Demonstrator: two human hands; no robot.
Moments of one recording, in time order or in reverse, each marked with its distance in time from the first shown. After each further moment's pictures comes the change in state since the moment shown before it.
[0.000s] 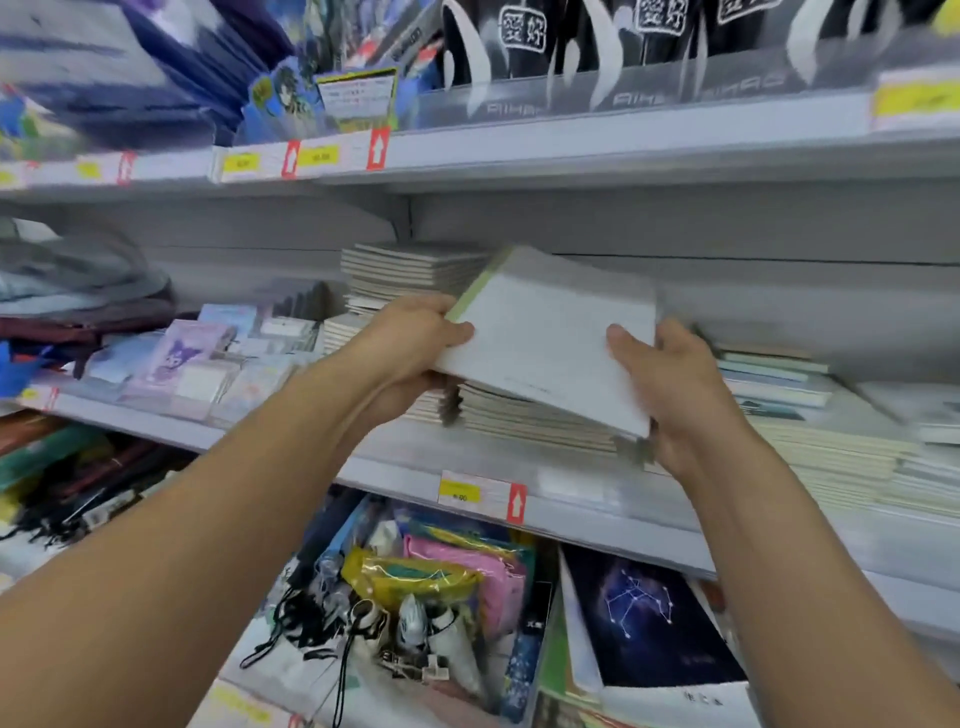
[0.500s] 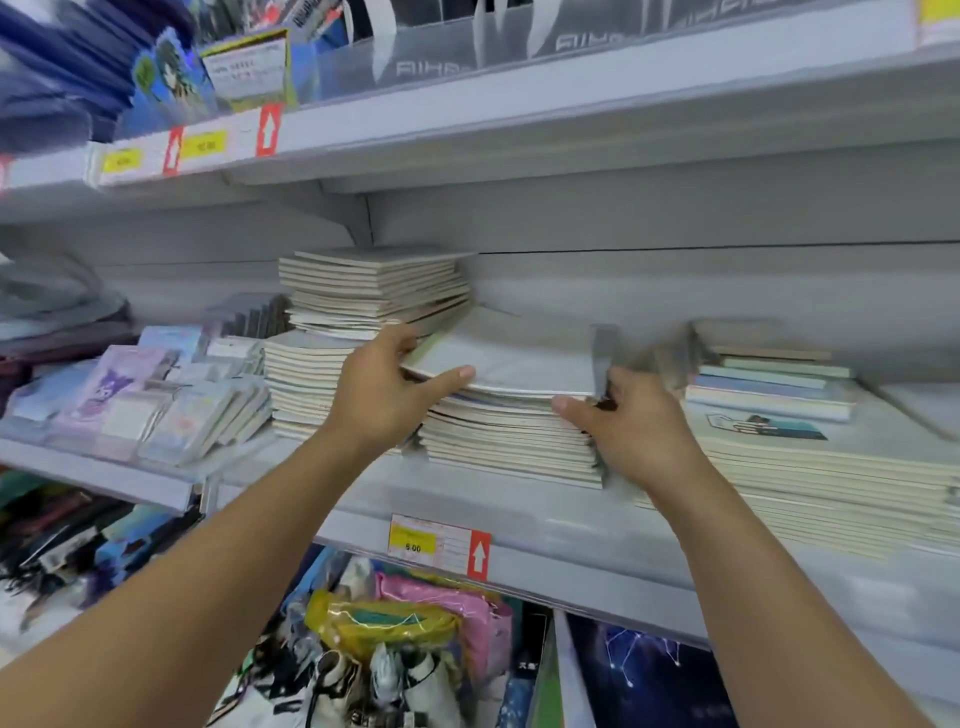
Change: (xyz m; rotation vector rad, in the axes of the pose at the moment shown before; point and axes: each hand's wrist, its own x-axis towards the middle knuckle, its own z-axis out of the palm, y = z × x) left_hand 0.072 -0.068 0.014 0.720 0.310 0.291; right_hand 0.067 0.059 -0.030 -0.702 -0.024 -0.145
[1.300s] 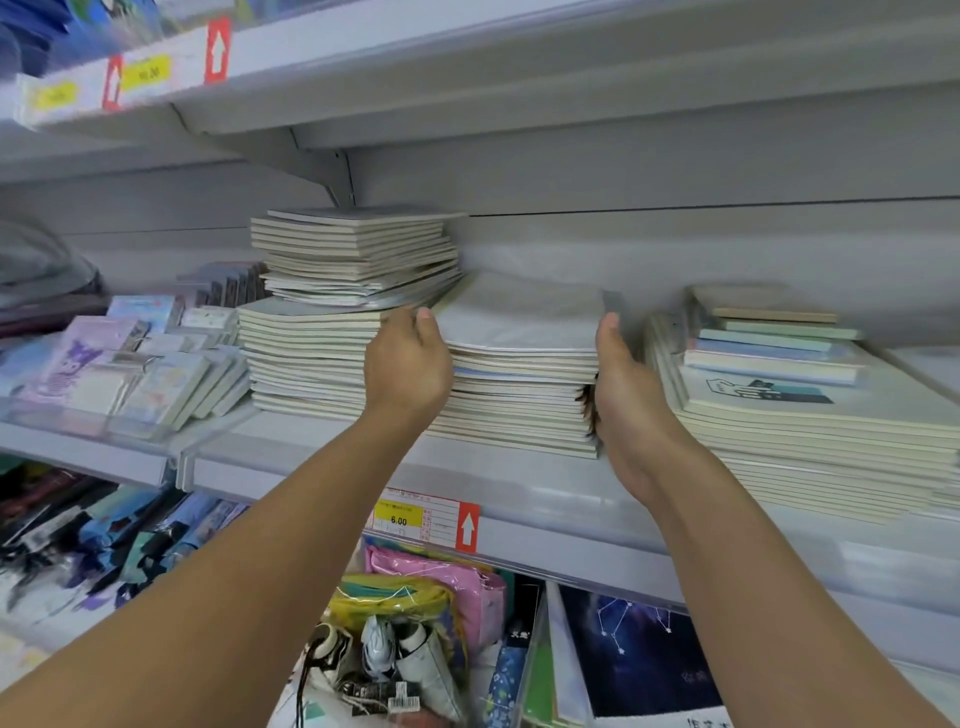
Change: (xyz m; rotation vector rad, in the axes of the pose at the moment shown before) left_hand 0.003 0.007 0.051 -0.006 0.193 -0.120; right_hand 0.018 0.023 0.027 0.536 -0.079 0.368
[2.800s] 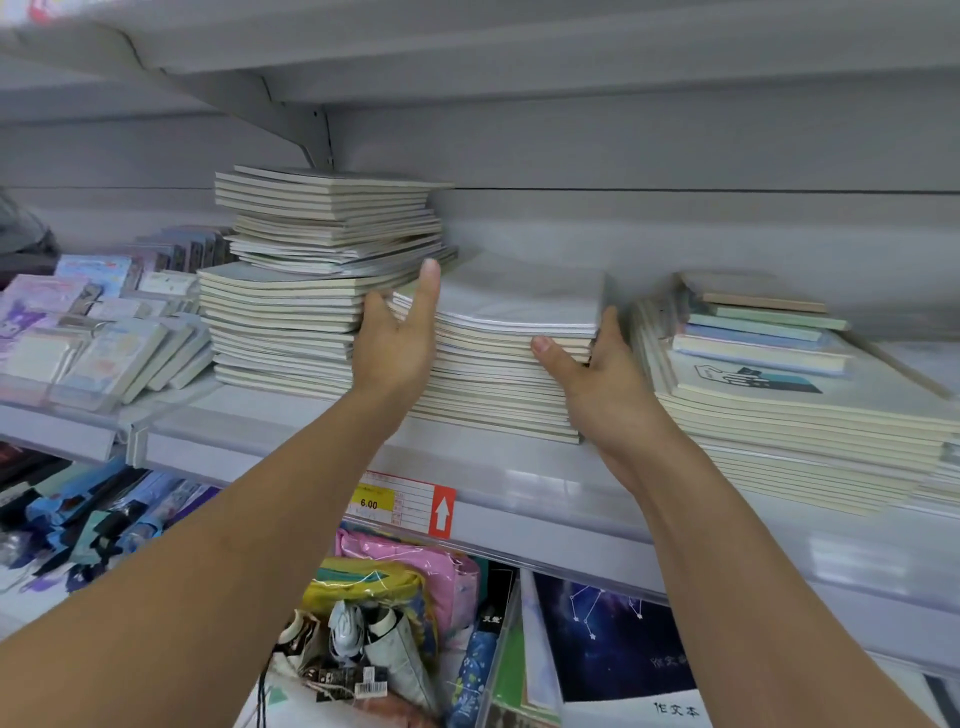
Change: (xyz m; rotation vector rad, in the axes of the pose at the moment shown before) left_hand 0.005 -0.014 0.025 -0.329 -0.080 -0.253; right_hand -0.014 0.001 -0.003 -0.182 -0.044 -0.285
